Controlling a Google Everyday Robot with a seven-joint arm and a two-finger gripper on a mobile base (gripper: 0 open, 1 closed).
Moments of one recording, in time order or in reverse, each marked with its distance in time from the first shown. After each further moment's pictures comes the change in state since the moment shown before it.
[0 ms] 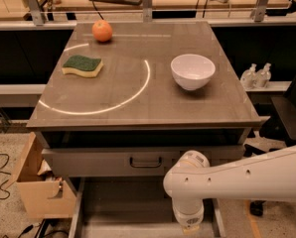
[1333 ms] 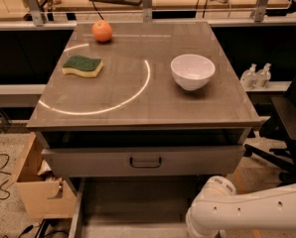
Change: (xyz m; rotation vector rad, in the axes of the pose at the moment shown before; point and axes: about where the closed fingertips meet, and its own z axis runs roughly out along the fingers) arm 0.016 0.008 0.053 0.155 -0.142 0.056
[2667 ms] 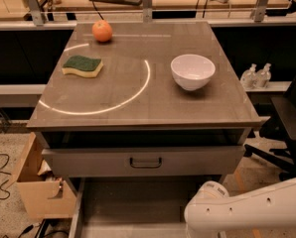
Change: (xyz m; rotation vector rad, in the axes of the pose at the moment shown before) arm -0.003 0.048 0.011 -0.173 0.043 0.011
